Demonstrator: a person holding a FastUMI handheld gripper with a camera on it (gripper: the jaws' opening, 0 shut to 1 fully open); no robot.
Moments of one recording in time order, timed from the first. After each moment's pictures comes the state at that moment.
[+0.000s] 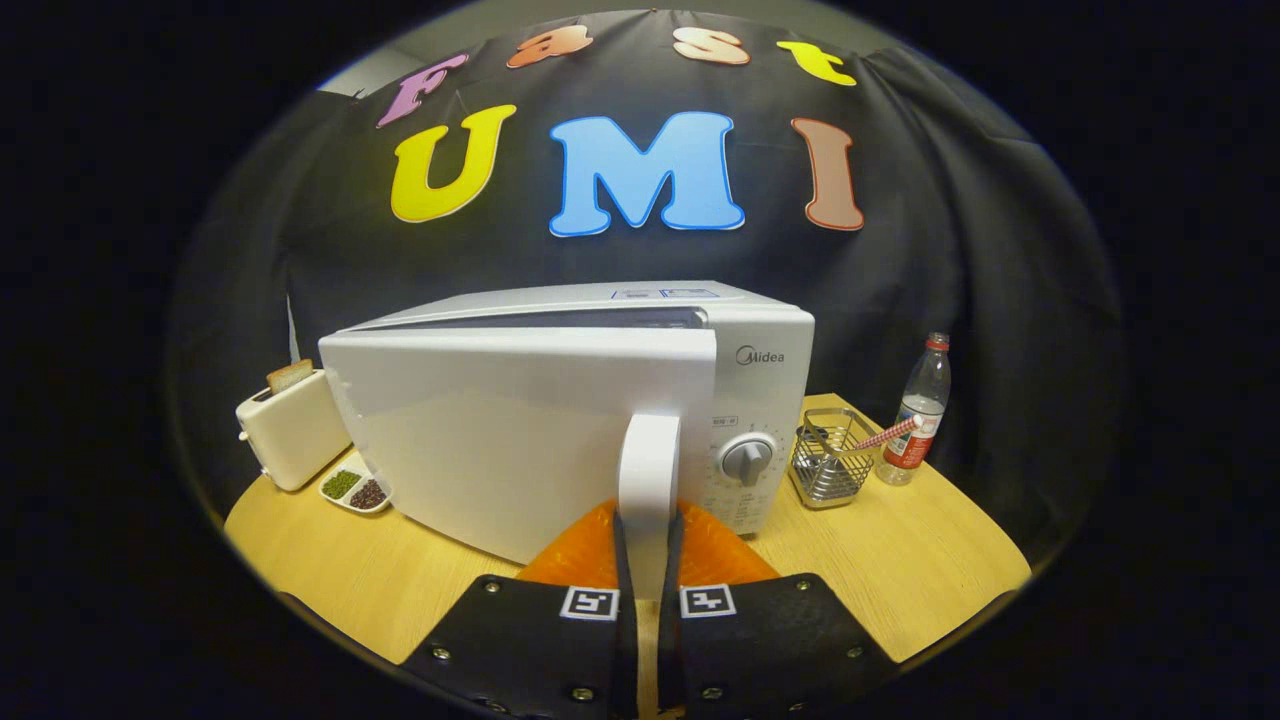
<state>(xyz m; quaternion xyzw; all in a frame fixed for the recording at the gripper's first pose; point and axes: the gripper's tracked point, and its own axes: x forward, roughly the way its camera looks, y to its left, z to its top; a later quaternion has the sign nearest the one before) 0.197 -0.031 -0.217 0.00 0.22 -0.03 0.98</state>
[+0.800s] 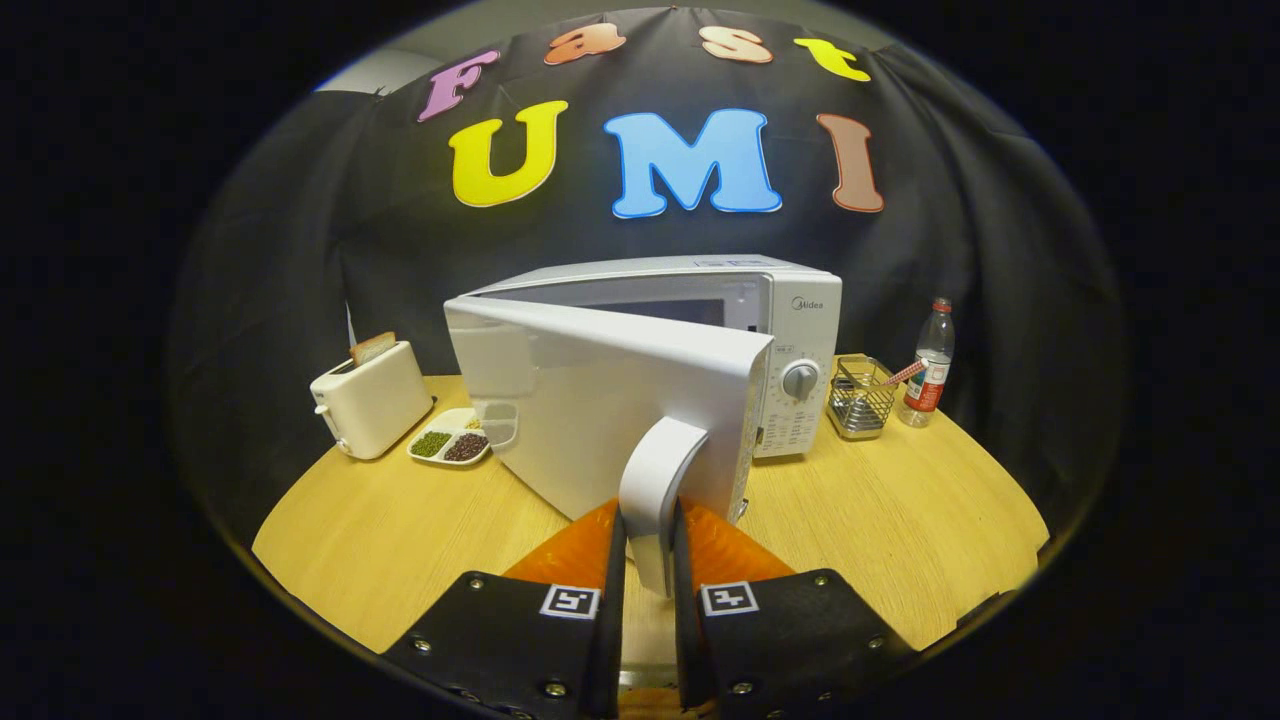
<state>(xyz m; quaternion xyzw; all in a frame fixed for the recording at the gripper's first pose) 0.091 0.049 -0.209 0.01 0.26 0.02 0.97</state>
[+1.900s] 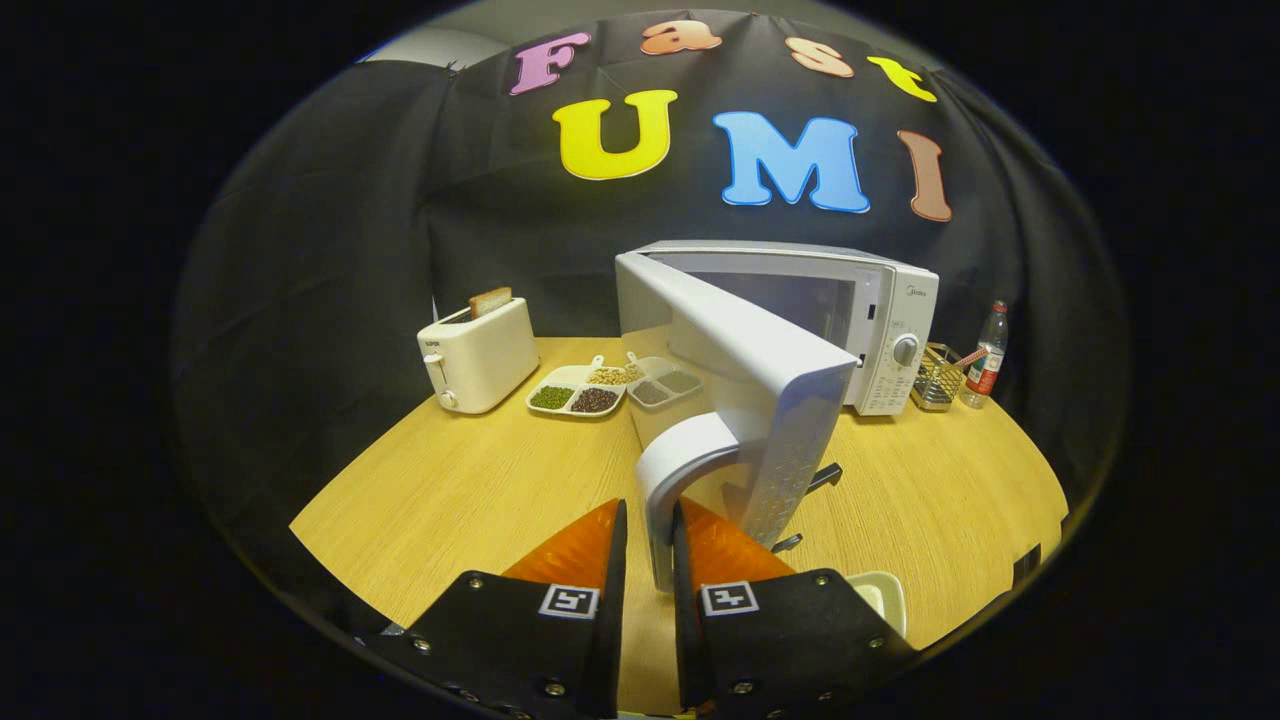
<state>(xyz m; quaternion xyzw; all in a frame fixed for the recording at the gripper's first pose) 0.012 0.196 -0.209 -0.01 0.28 0.09 0.96</state>
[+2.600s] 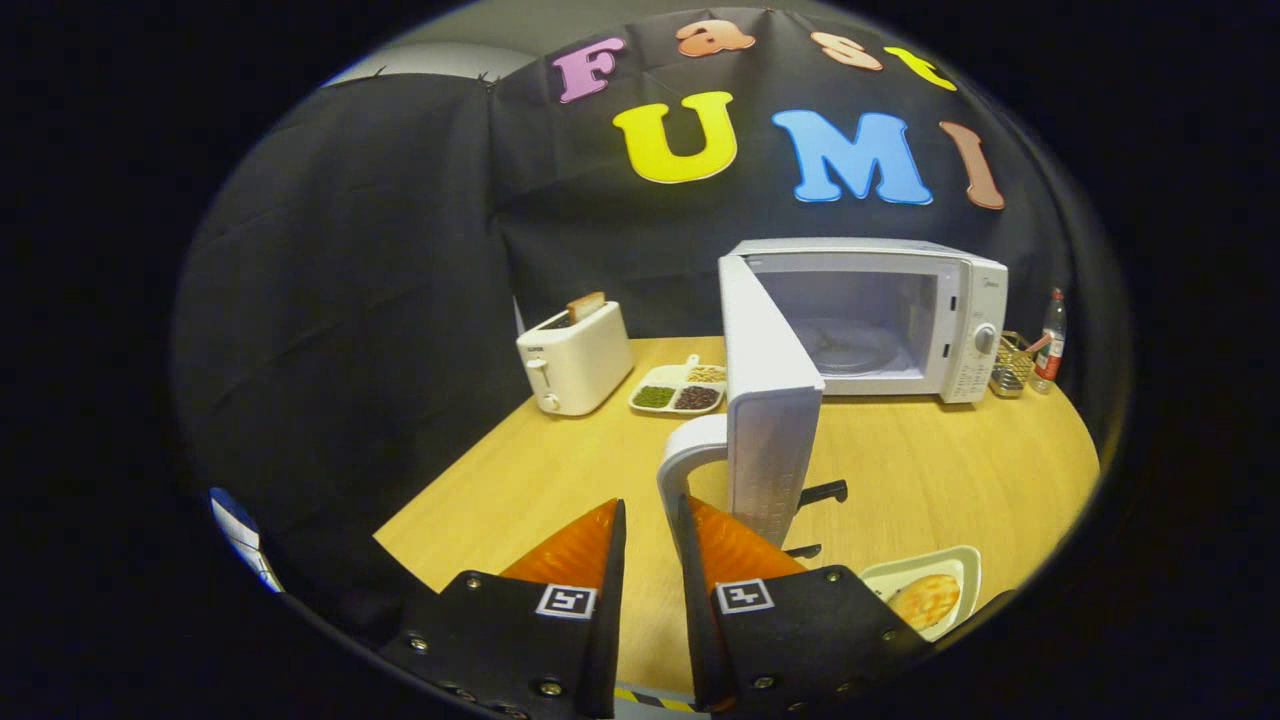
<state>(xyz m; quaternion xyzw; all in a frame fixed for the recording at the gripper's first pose) -0.033 0.281 -0.182 0.05 0.28 0.22 0.93</state>
